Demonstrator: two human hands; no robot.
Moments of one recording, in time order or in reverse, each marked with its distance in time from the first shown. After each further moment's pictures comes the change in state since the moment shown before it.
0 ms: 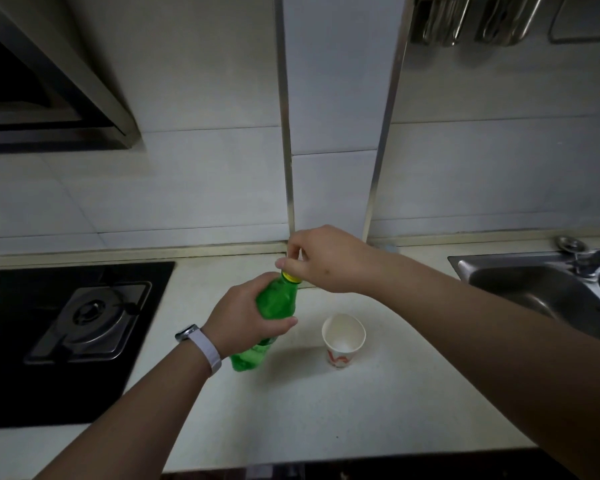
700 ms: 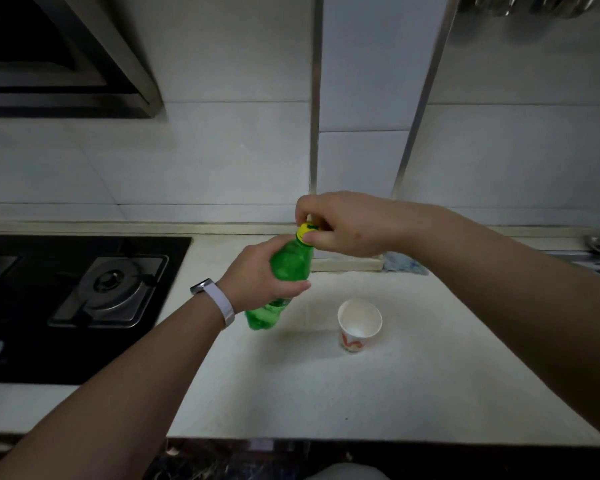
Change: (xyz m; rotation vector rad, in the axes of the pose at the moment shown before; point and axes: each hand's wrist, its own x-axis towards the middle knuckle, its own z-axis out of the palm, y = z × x) left_hand 0.019 -0.006 -0.017 -0.065 0.005 0.042; right_hand 0.018 -0.003 -0.021 -0.094 -0.152 -0.195
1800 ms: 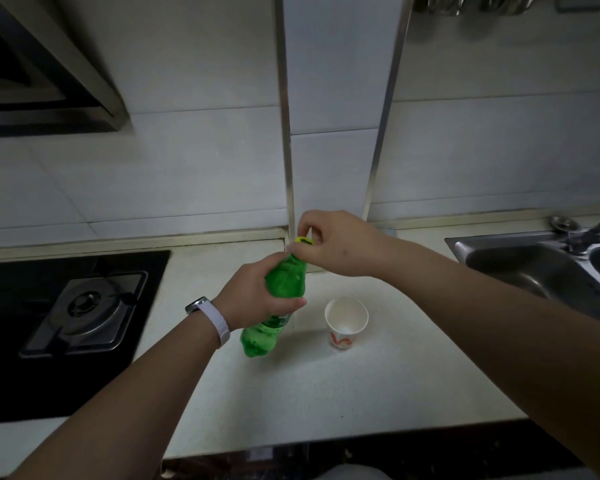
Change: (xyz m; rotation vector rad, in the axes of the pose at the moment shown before) left_hand -0.002 -0.007 0.020 -0.055 -0.142 -0.047; right_hand -0.016 0.010 0.041 0.240 0.230 0.318
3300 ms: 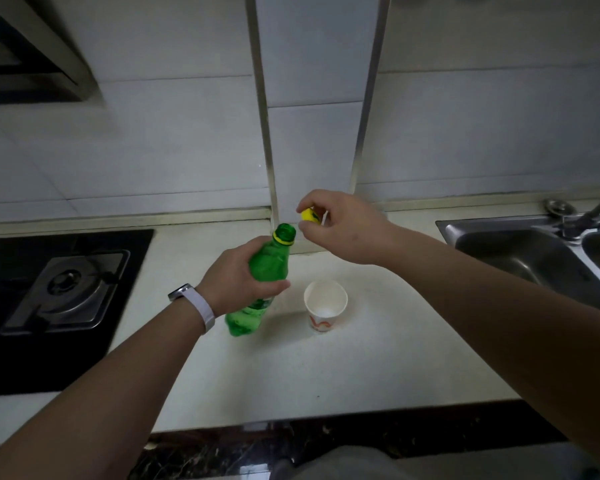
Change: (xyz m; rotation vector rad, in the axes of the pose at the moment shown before) left_hand 0.007 0.008 0.025 0.092 0.094 -0.065; right_hand -0.018 0.046 -0.011 0.126 0.087 -0.018
